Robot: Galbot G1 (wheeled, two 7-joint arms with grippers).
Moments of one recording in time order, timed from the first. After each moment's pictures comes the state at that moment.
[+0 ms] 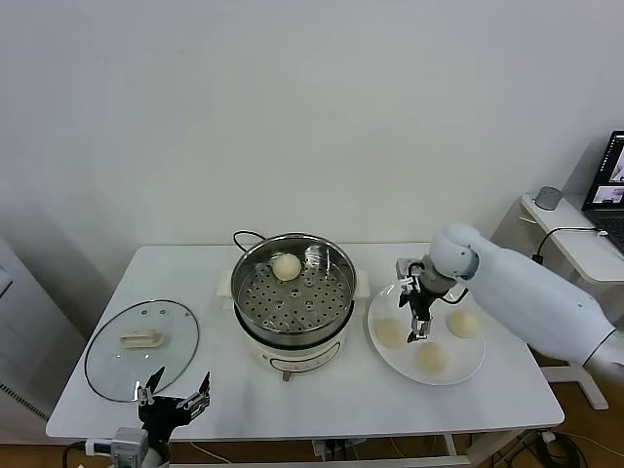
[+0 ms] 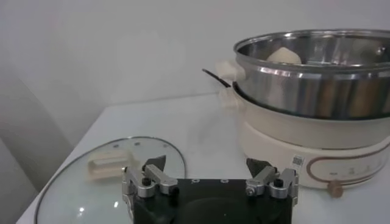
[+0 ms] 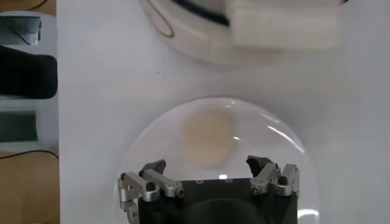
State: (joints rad) left arm 1.66 -1.61 -0.69 -2.18 0.14 0.37 0.23; right arm -0.05 0.84 -0.65 1.28 -0.20 -0.43 -1.26
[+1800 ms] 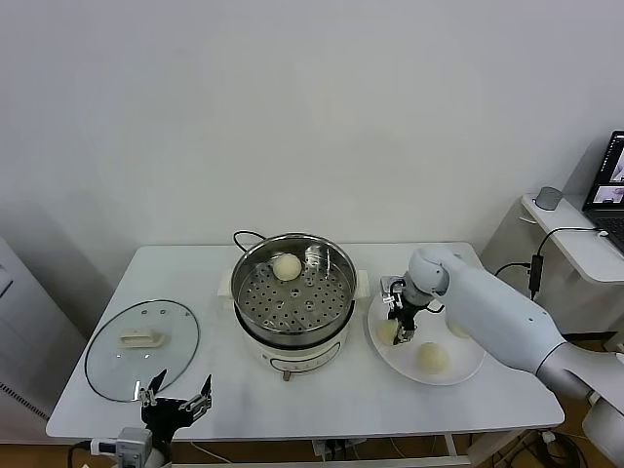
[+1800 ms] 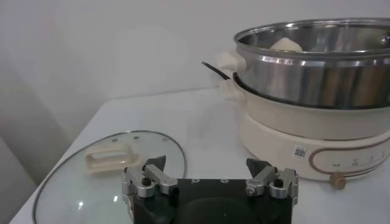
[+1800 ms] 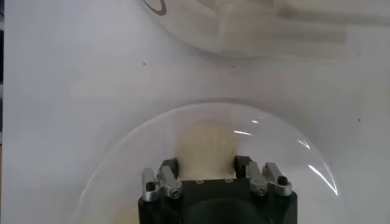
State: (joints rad) left arm 1.65 -1.61 -0.68 -2.16 0.15 0.37 0.23; right arm -0.09 0.94 -0.60 1.14 -0.29 -0.36 -1.23
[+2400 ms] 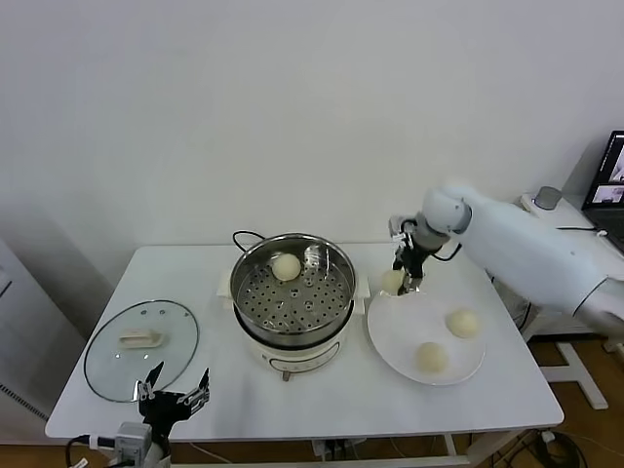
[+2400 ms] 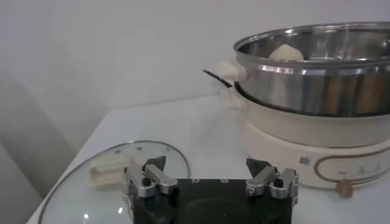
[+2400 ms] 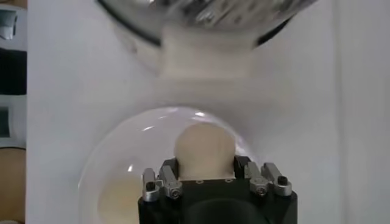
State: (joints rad) left arm 1.63 -1.61 -0.69 -2.18 0.19 0.36 0.23; right arm 0.43 0.92 -0.96 1.21 0.07 -0.46 -1.29
